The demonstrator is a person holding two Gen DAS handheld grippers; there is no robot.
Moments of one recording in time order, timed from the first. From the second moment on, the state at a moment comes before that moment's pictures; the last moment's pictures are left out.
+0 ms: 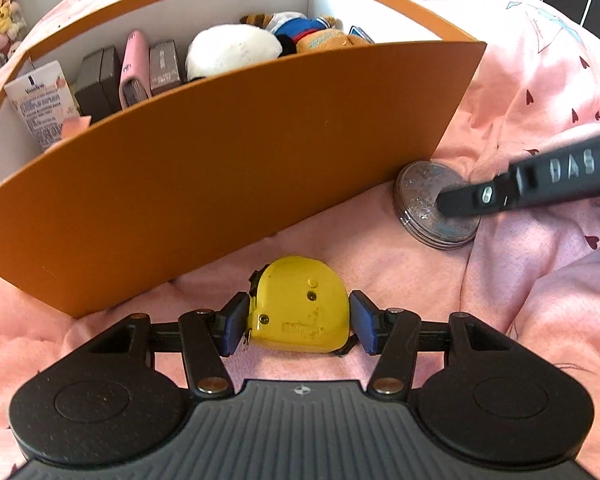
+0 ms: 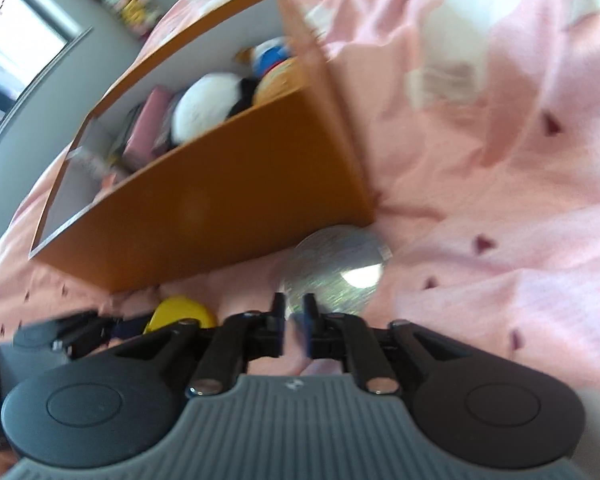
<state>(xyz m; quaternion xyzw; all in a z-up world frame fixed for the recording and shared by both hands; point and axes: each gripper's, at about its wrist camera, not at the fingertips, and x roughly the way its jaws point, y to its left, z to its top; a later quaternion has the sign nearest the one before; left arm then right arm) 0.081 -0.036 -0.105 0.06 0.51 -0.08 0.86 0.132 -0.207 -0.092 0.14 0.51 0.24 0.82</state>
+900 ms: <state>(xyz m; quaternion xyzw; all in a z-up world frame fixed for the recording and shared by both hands) 0.085 -0.026 -0.108 0.02 0.52 -0.08 0.85 0.156 -0.218 -0.115 0.17 0.53 0.21 0.80</state>
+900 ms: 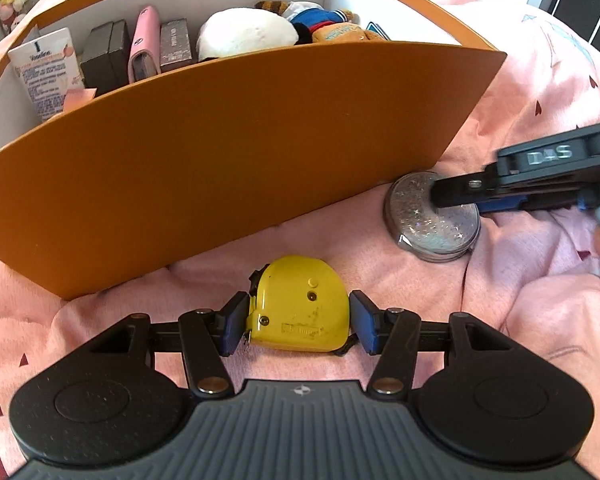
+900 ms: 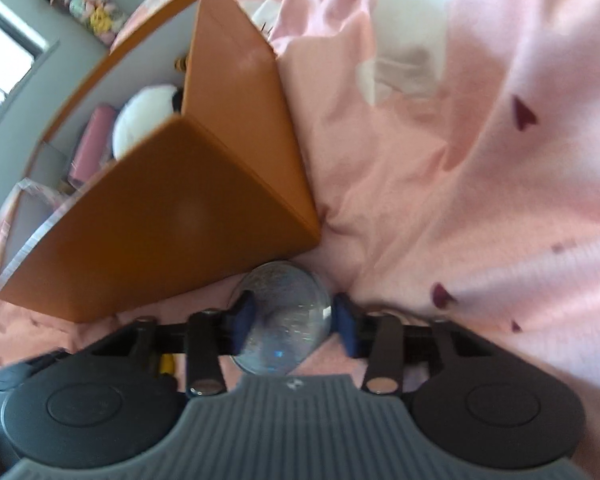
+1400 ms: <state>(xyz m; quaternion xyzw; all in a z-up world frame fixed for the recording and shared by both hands) 0.086 -0.023 -0.108 0.02 0.52 -0.08 0.85 0.120 -0.190 -0.077 0.09 0.50 0.29 0.81</state>
